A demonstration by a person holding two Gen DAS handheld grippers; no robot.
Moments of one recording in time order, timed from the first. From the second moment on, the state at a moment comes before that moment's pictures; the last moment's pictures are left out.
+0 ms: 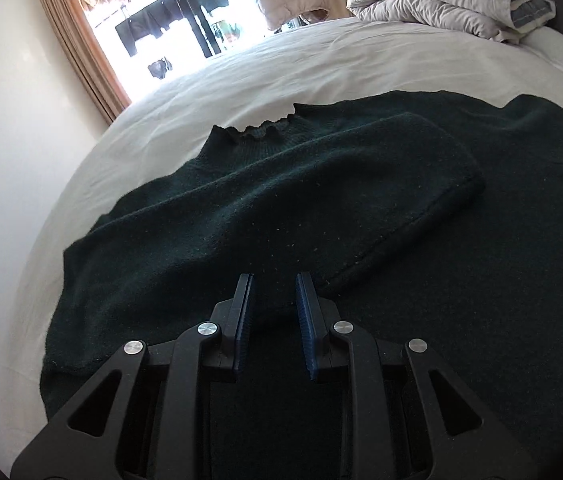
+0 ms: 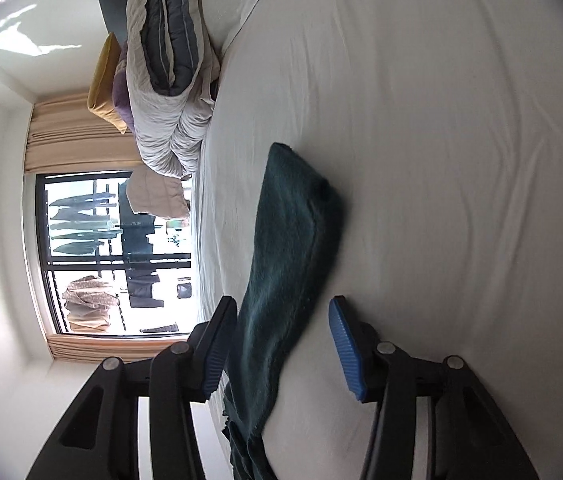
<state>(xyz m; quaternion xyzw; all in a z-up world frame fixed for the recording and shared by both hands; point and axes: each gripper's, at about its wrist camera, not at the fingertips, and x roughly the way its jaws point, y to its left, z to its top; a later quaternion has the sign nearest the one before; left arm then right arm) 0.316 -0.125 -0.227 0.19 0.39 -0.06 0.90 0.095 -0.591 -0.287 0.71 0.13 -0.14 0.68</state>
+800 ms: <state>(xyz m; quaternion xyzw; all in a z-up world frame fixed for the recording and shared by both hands) 0.330 -0.102 -0.232 0.12 0.39 -0.09 0.91 0.136 -0.617 -0.263 0.65 0.14 -0.19 0.72</state>
